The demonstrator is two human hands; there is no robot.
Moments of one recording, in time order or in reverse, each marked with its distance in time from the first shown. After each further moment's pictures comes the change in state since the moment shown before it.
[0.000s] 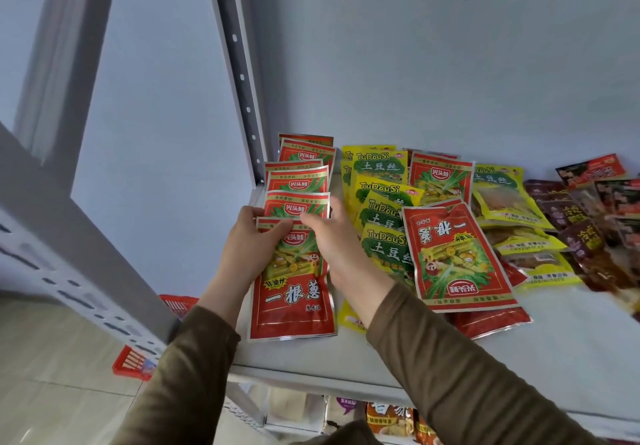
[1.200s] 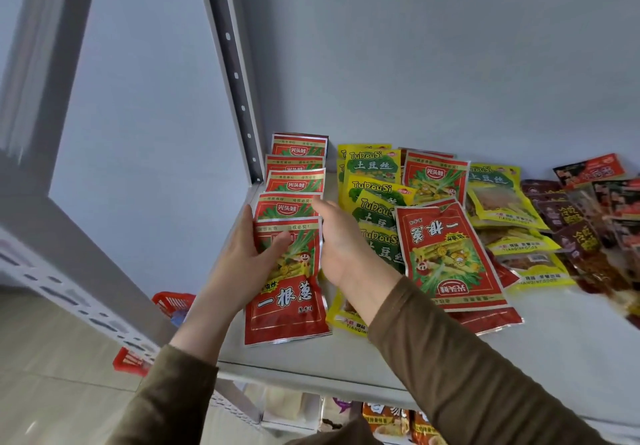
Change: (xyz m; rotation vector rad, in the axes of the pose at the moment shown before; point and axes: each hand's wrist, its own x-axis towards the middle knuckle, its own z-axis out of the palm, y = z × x) left_hand -0.029 -0.016 0.001 -0.004 -0.087 0.181; right_hand 0.002 -0.012 -0.009 0.269 -0.071 0.239
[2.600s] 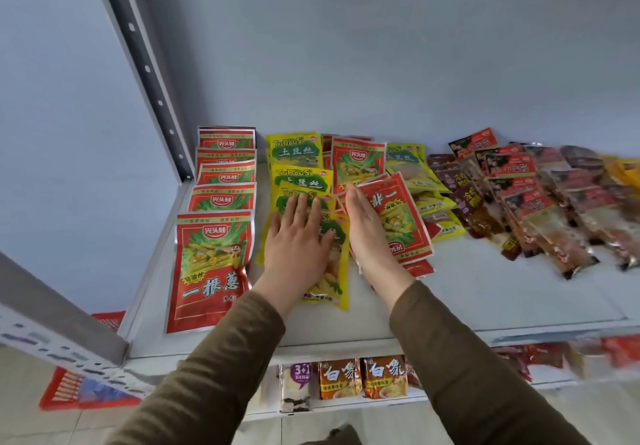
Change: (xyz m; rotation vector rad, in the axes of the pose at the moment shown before) left_hand -0.008 0.054 0.144 0.818 -0.136 0.455; right_hand -0.059 -0.014 -0.127 -0.536 0.339 -0.426
